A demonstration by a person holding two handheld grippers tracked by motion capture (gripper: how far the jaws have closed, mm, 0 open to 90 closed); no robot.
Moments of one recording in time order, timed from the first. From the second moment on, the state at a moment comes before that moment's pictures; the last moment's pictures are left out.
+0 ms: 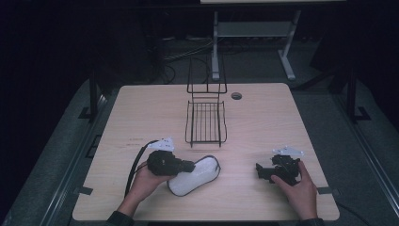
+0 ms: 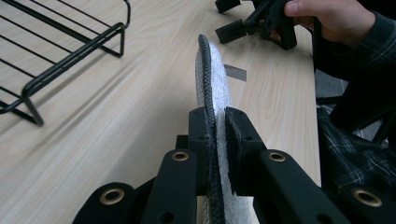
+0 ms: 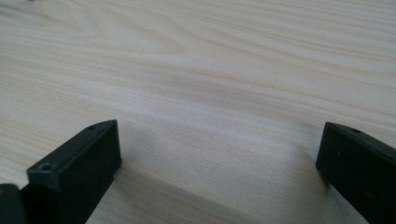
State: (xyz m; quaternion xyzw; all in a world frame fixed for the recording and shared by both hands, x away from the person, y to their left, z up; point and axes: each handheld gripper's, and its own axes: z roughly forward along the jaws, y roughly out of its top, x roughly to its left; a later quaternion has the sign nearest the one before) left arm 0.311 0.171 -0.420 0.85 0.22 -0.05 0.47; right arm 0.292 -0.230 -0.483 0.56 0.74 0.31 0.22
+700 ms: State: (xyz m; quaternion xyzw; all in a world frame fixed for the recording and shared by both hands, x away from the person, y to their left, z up) left arm 0.313 0.202 -0.403 0.84 0.26 -0.03 0.48; right arm 0.292 -0.230 -0.483 0.56 0.74 0.31 0.22
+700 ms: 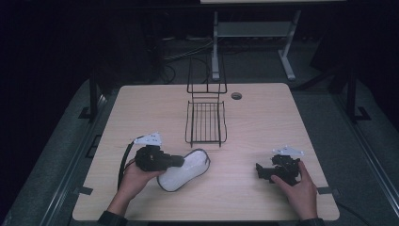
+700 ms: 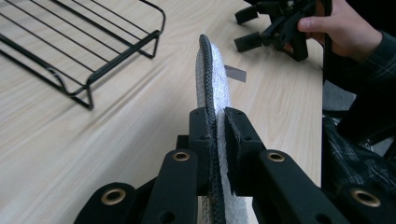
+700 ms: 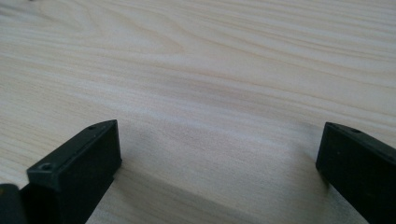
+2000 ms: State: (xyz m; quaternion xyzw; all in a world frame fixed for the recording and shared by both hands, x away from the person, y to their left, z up) left arm 0.349 0.245 -0.382 0.81 0.32 0.01 0.49; right arm 0.292 -0.230 -0.483 0.56 0.74 0.31 0.22
